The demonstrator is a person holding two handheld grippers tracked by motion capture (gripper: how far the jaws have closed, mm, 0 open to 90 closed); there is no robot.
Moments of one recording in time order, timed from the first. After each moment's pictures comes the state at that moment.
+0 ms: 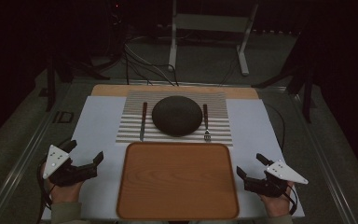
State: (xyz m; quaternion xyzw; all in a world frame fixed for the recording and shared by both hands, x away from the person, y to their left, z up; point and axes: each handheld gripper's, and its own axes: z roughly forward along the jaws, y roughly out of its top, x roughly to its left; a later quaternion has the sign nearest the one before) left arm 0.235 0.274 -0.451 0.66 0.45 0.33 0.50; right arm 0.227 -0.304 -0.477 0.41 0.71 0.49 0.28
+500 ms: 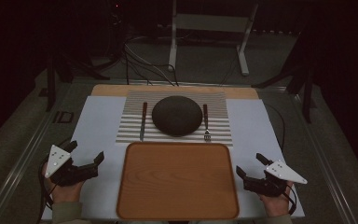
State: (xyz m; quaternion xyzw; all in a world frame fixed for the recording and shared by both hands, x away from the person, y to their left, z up) left arm 0.237 0.272 -0.455 0.66 0.46 0.33 0.49; right arm 0.228 -0.303 -0.479 0.42 0.71 0.49 0.28
